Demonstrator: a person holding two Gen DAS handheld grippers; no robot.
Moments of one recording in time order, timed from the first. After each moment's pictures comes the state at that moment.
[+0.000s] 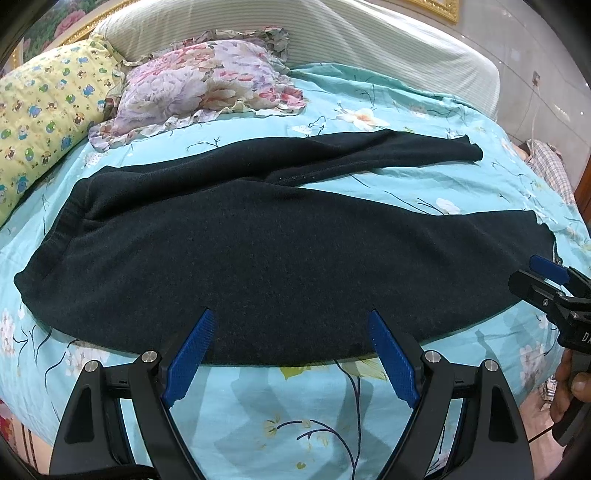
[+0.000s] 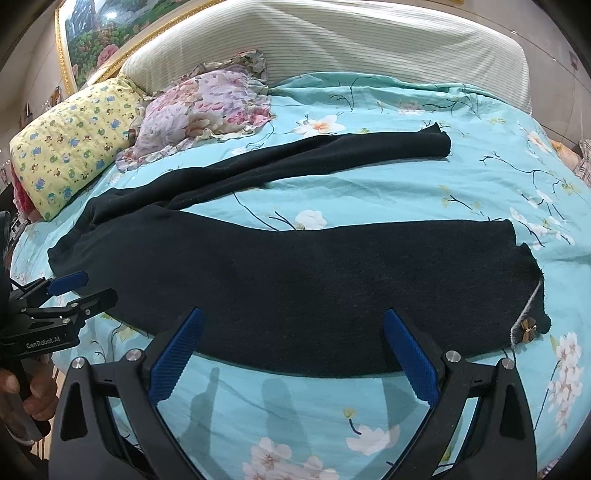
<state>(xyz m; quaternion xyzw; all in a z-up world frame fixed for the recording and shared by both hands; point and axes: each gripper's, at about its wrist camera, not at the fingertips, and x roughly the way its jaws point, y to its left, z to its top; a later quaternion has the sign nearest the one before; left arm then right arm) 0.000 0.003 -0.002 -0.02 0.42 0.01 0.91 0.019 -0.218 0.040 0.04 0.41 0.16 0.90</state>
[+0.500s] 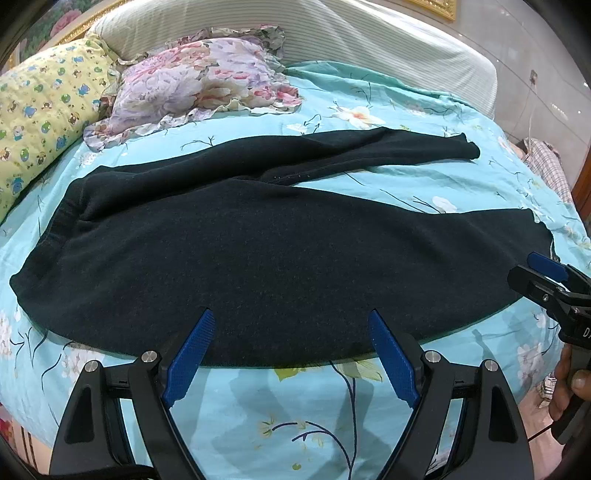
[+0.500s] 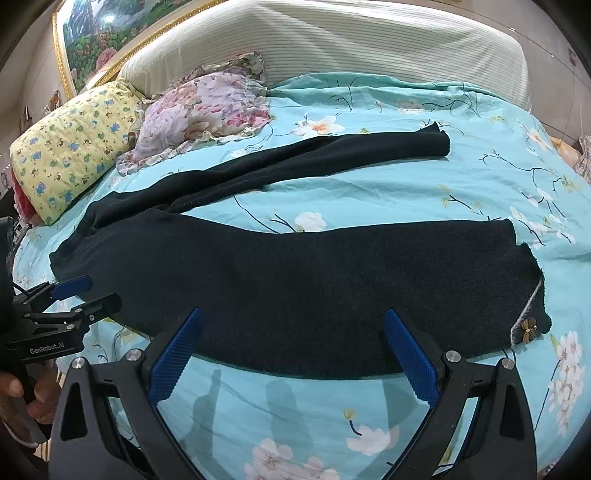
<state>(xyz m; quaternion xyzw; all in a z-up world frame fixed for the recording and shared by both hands) 0.002 -0.001 -0.003 -0.02 0.42 0.00 0.91 0.020 -0.219 0.042 0.05 0.41 0.15 0.90</state>
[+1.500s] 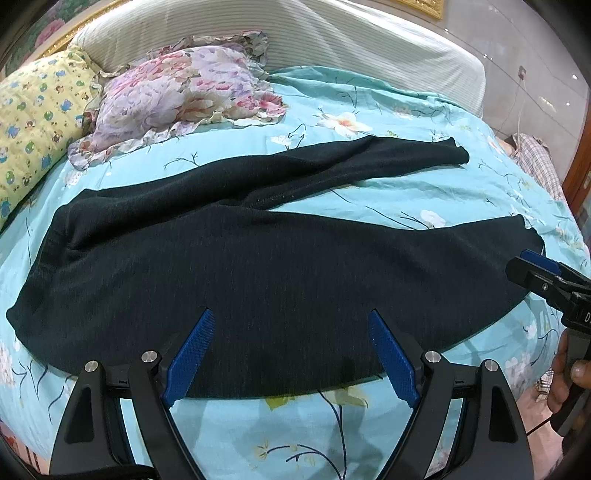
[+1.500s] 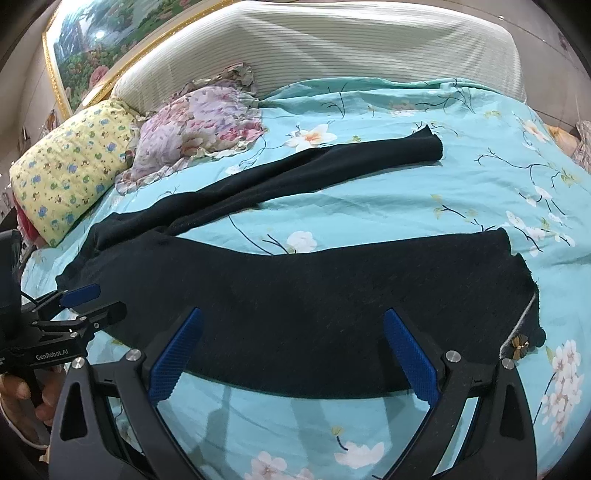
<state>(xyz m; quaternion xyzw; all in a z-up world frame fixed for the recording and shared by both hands) 0.021 -0.006 0.013 -0.01 0.42 -0.03 0.91 0.034 -0.235 0.051 0.09 0.41 0.16 0.90</state>
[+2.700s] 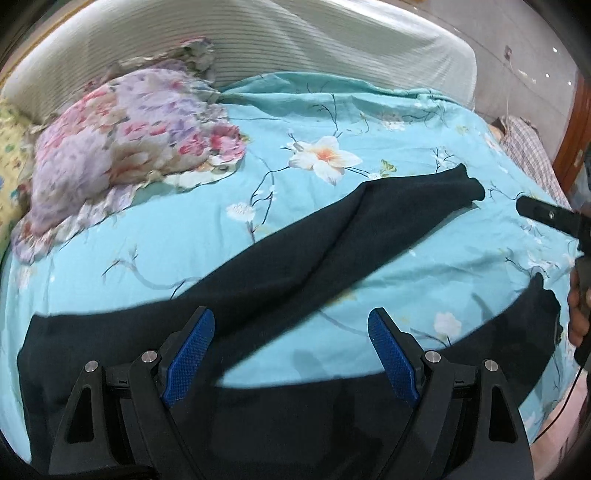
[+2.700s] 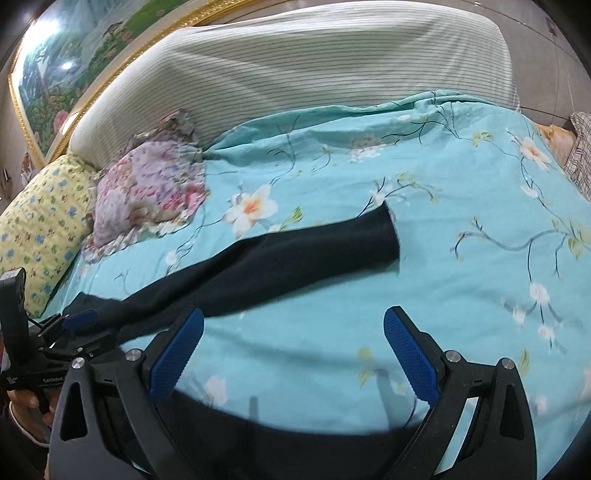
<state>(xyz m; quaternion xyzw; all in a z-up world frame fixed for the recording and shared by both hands) 0.181 -0.033 0.041 0.04 0.44 -0.08 0.89 0.183 -0.311 0.086 0.12 0.41 0.13 0.90</state>
